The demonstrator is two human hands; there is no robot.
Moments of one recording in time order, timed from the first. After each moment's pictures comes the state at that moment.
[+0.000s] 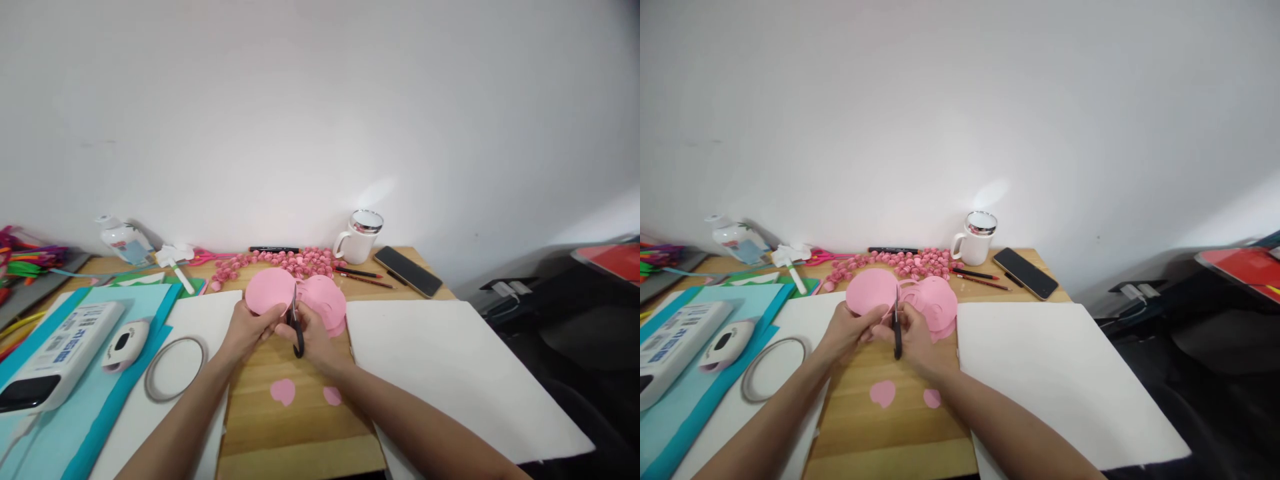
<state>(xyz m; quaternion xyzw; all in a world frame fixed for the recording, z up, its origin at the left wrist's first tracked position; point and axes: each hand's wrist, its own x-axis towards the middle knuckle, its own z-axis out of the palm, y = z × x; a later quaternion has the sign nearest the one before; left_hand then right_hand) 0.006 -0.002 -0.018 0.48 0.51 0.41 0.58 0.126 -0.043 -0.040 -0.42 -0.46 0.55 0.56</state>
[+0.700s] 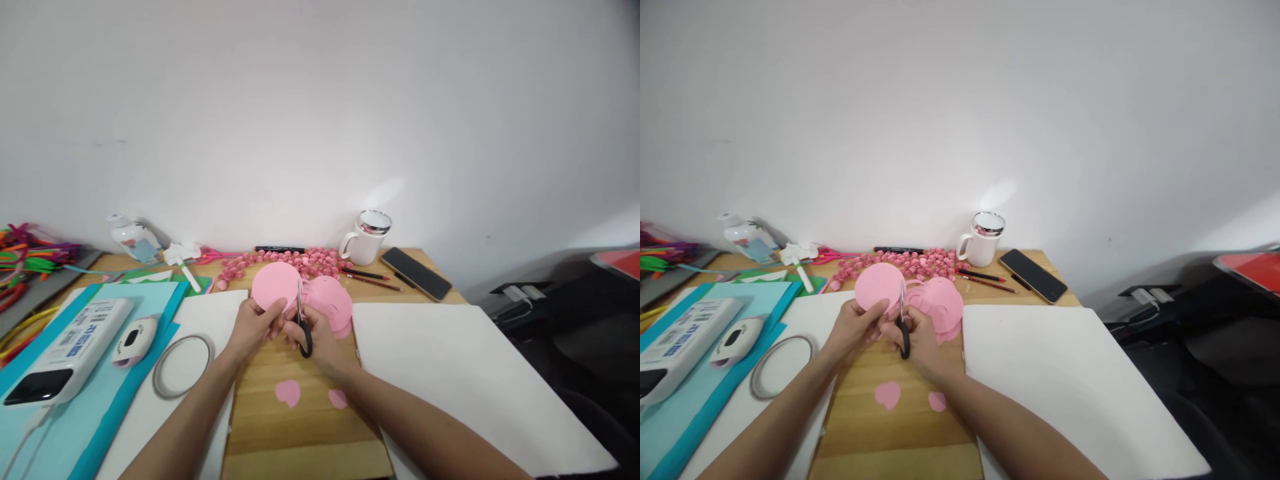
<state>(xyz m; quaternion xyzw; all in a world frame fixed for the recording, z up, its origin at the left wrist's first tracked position) 0.000 0.003 -0.026 0.52 0.45 0.39 0.61 0.126 -0.044 -0.043 -0.42 -0.43 0.58 0.55</state>
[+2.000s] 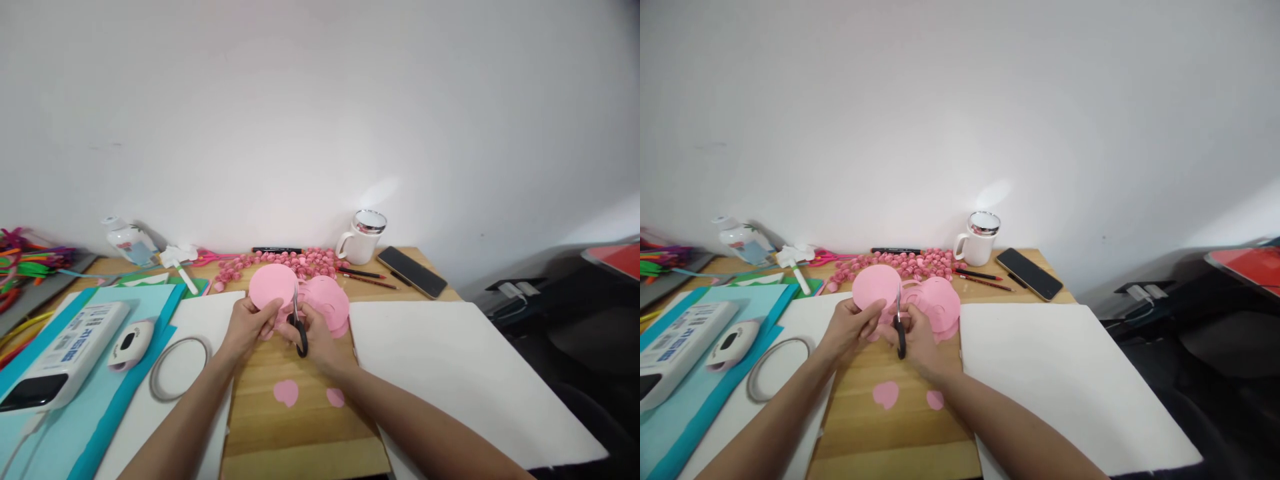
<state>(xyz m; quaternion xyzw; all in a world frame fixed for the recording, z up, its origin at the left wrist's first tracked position) 0.003 0.001 -0.019 0.50 0.46 0.40 0.61 0.127 -0.042 -0.052 -0.43 -0.42 0.58 0.55</state>
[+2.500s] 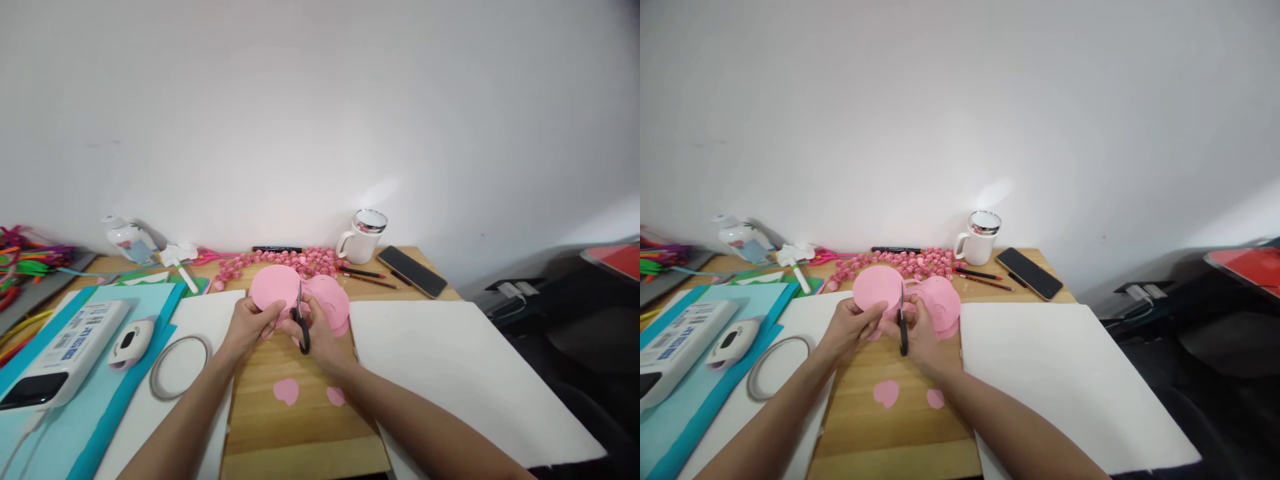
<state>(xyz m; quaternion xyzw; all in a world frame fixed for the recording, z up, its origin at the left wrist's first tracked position) 0.002 0.001 -0.020 0.50 0.45 0.40 0.62 0.128 -0.042 -0.043 -0.43 -0.39 0.59 0.56</state>
